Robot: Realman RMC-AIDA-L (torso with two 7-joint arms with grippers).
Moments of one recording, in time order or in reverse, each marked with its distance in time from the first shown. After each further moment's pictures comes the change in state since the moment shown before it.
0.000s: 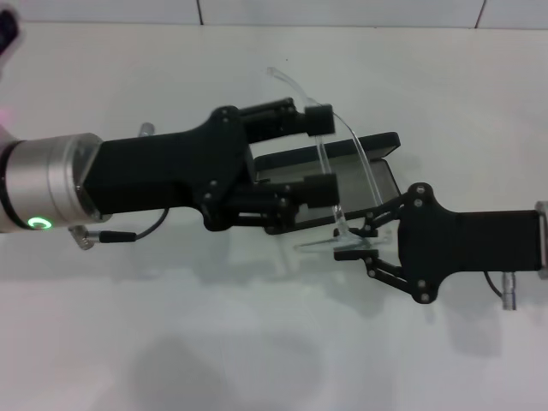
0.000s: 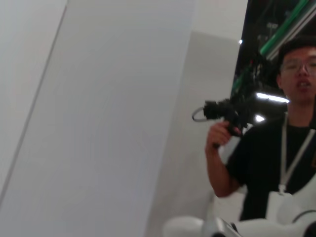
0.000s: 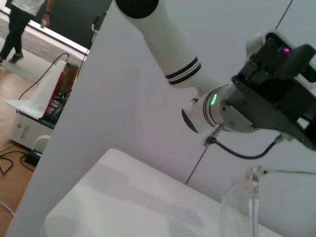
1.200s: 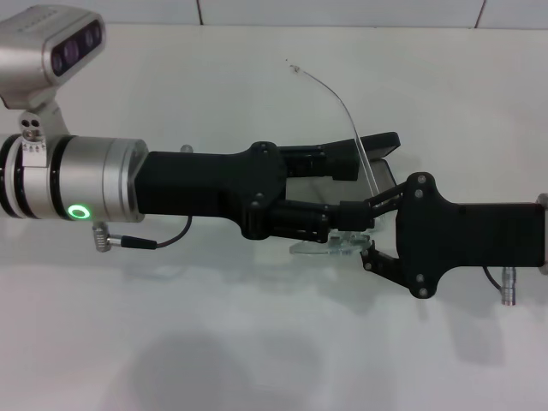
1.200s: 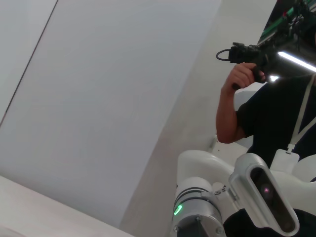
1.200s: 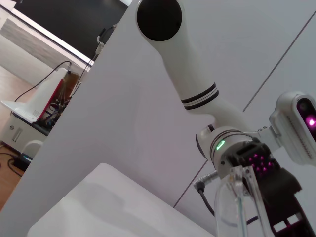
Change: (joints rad) left arm -0.074 -0.006 -0.005 -0.004 0.175 -0.102 -0.195; right arm -0.016 -0.003 -0.025 -0.036 0.070 -0.015 -0.091
